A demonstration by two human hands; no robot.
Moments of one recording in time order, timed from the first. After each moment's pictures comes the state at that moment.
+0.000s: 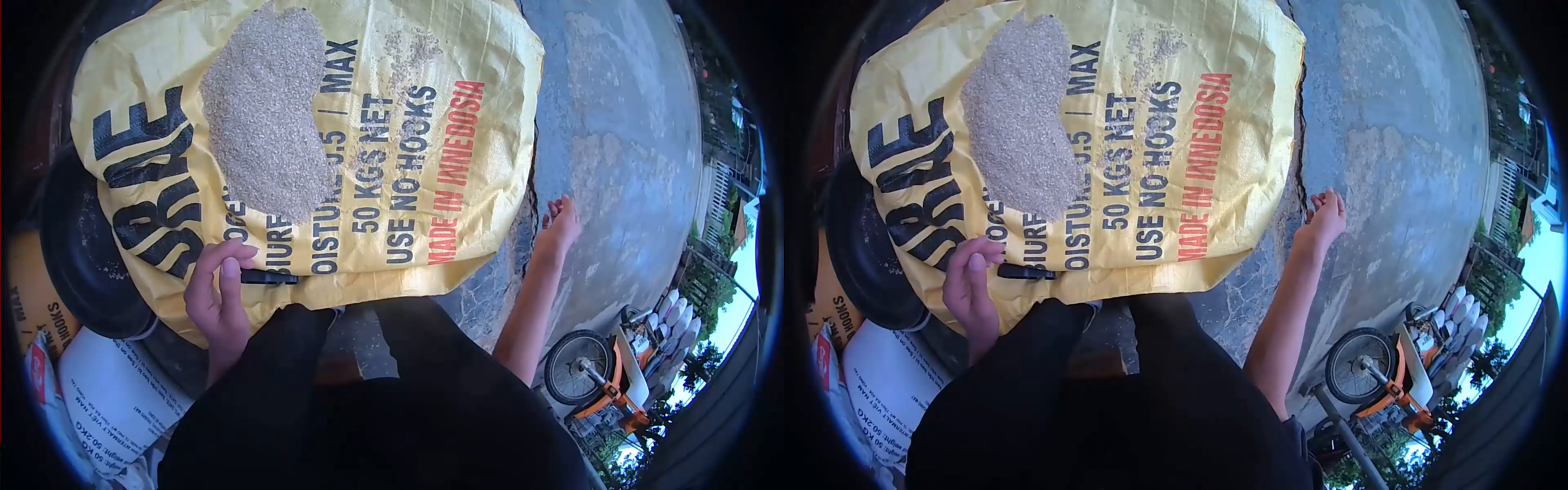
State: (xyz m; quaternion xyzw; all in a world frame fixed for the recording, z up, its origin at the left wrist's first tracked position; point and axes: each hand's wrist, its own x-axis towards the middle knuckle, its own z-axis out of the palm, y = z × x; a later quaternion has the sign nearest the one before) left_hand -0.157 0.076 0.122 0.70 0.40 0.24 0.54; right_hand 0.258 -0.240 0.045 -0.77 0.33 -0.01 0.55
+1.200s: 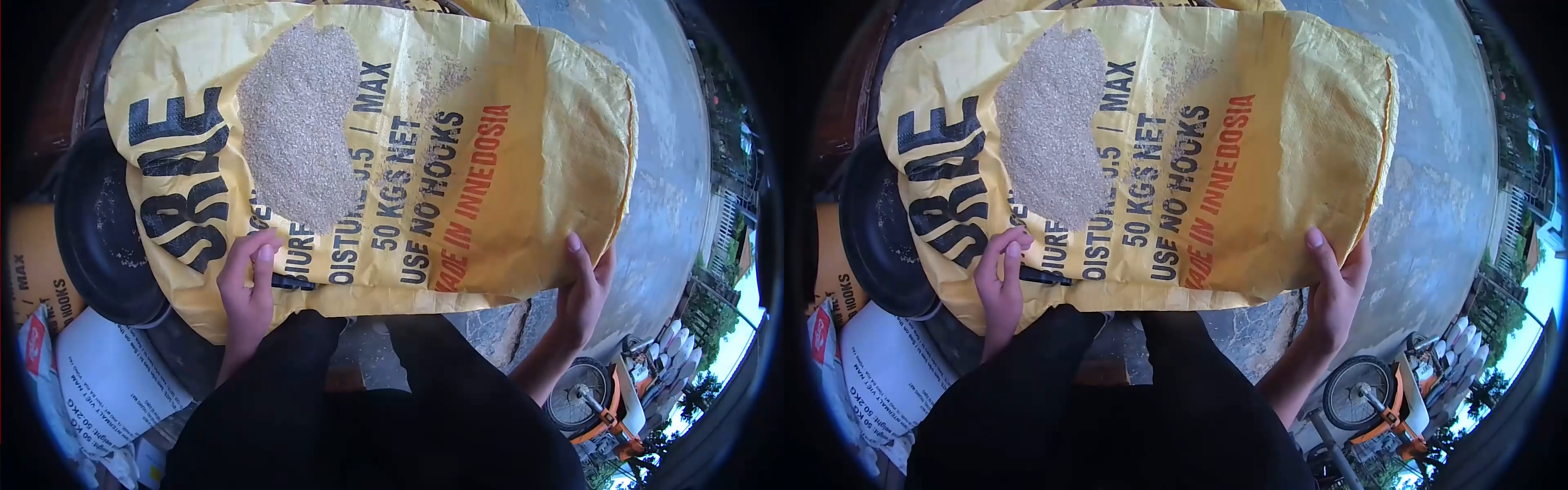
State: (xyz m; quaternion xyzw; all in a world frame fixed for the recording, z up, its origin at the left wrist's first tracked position) left_hand -0.157 0.079 0.104 0.73 0.43 0.19 0.50; right_hand 0.166 -0.146 0.201 -0.78 -0.07 0.23 0.57
